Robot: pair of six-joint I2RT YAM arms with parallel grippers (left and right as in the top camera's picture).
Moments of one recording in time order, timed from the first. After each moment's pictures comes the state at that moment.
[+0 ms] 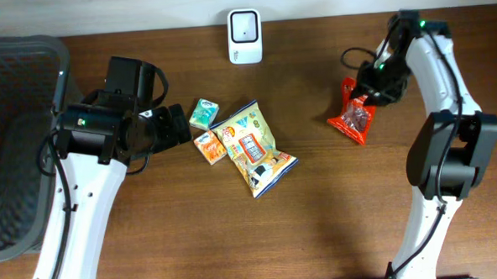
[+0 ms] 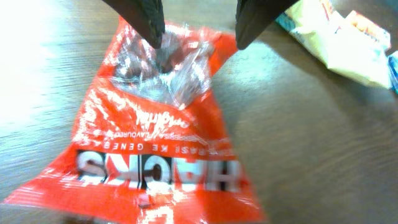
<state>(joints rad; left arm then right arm) -0.23 1.47 1.62 -1.32 -0.08 -0.50 -0.12 2.27 2.07 -1.34 -0.32 0.26</state>
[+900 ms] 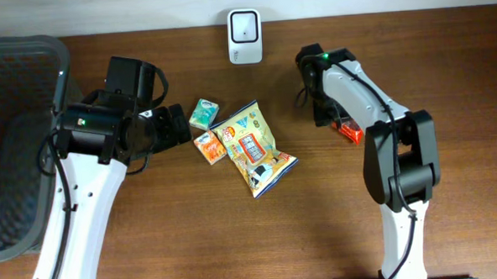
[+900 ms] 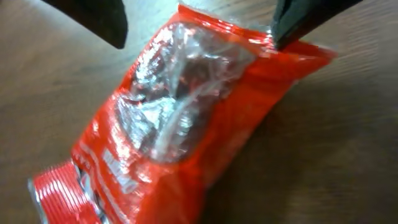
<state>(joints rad) -0.23 1.47 1.62 -1.32 -0.08 -0.50 0.26 2.24 1.80 -1.19 0.45 0.34</state>
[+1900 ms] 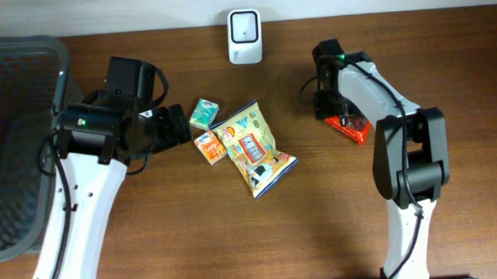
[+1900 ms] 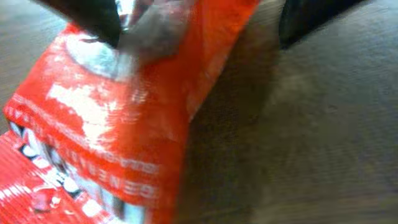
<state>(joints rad) -0.23 1.47 1.62 -1.32 -0.08 -0.50 0.17 2.24 1.73 -0.99 0.30 0.33</state>
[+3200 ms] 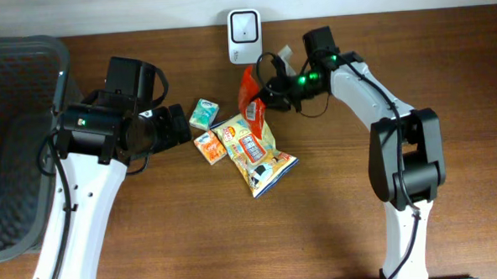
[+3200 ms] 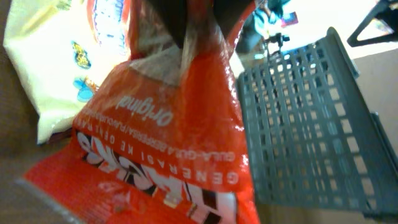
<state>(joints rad) -0.23 1.47 1.62 -1.32 -0.08 -0.50 0.20 2.24 1.71 -0.64 -1.07 0.45</state>
